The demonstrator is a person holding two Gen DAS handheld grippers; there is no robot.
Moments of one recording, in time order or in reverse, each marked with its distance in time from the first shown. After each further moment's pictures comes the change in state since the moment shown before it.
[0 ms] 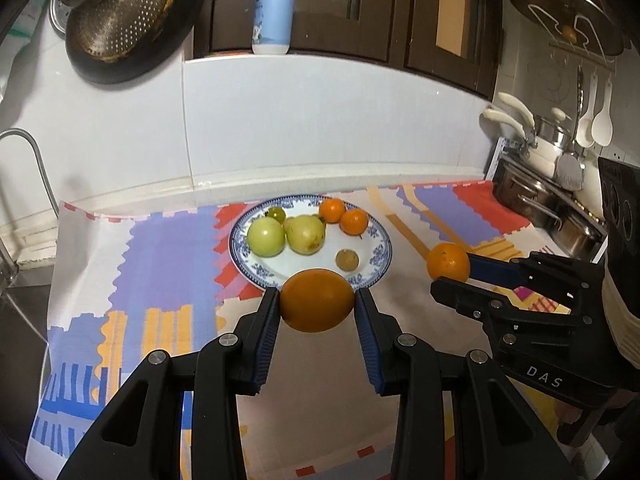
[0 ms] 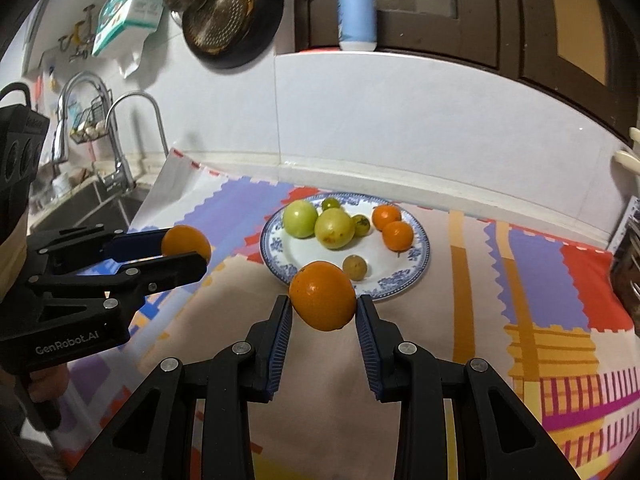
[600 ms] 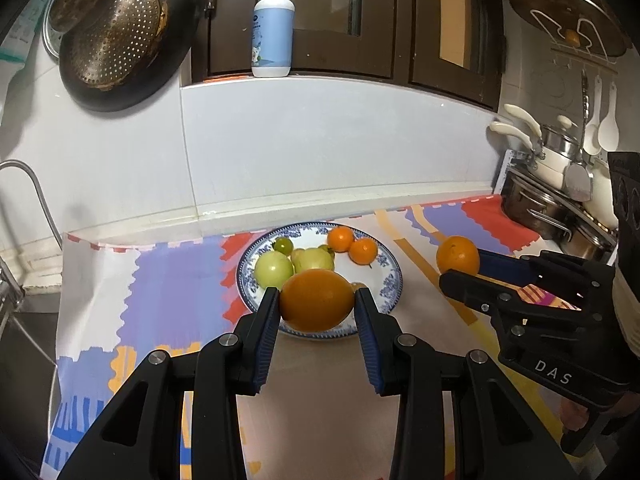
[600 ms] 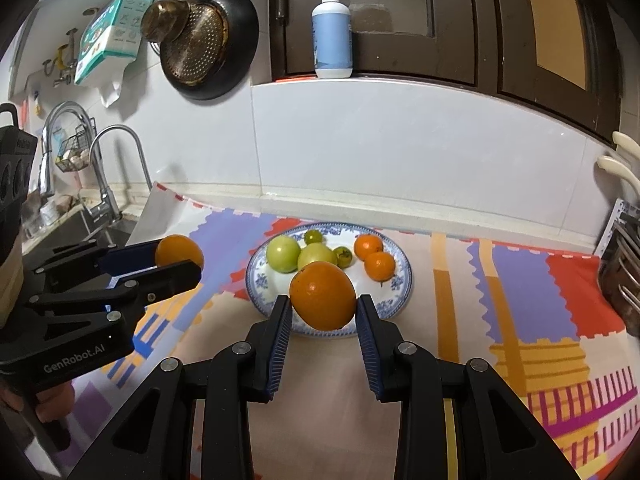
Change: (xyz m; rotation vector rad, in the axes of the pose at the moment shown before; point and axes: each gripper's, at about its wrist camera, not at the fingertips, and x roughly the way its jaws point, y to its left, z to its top) left arm 0.011 0.002 0.027 0.025 -0.047 0.038; right arm 0.002 -0.011 0.025 0.043 -0.061 -0.043
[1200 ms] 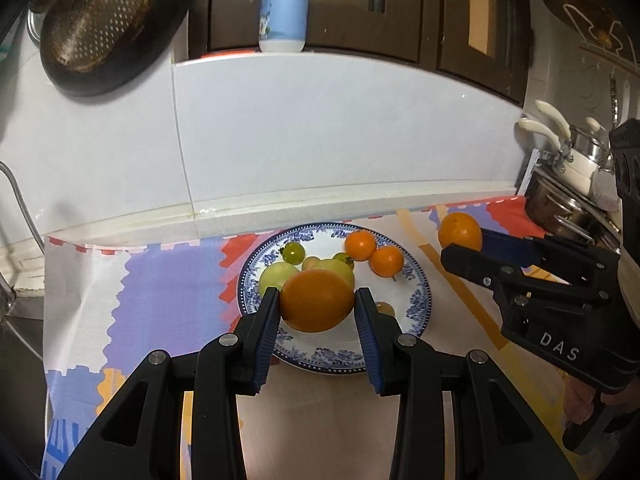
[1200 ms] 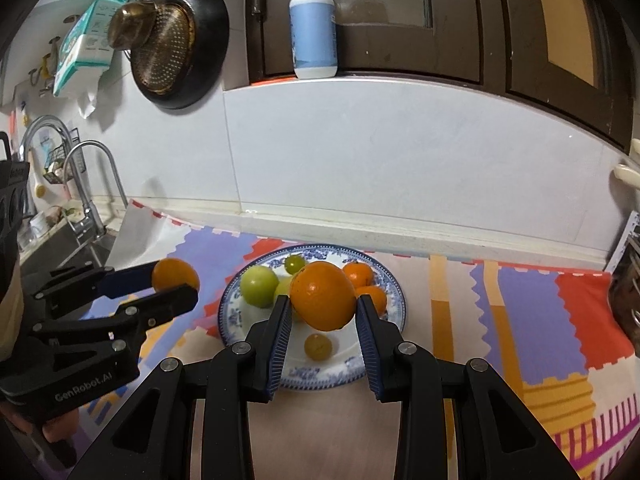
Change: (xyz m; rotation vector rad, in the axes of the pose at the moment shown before) left arm 0.060 0.013 0.018 -0.025 0.058 0.025; right arm 0.055 -0.023 0.031 0.016 0.013 0.001
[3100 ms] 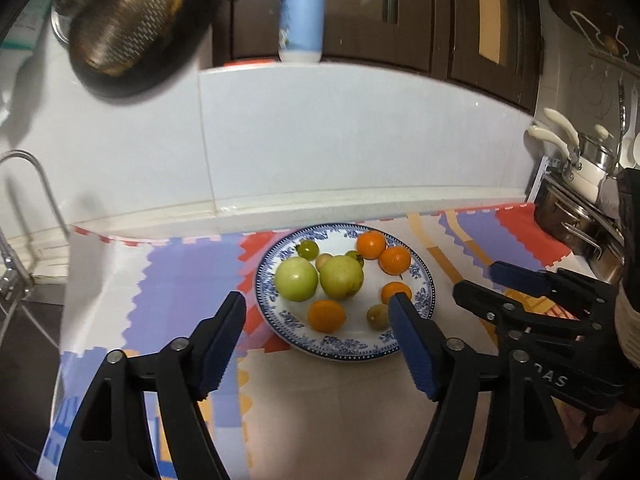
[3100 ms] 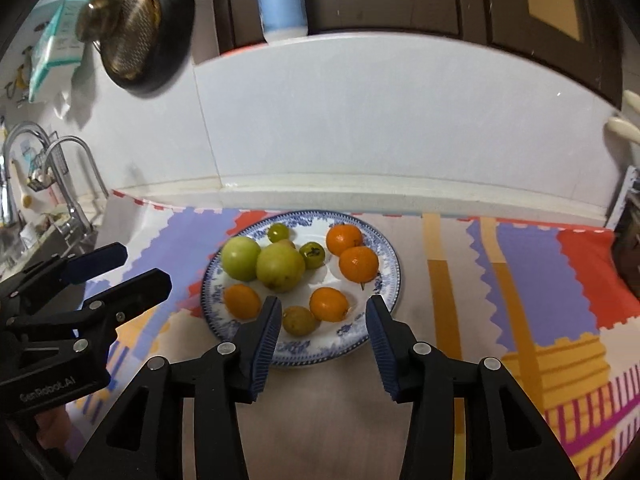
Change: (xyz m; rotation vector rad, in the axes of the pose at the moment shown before) left arm -0.033 -0.006 -0.007 -0.030 -0.031 0.071; right arm -0.001 -0.008 -0.021 0.083 0.058 -0.026
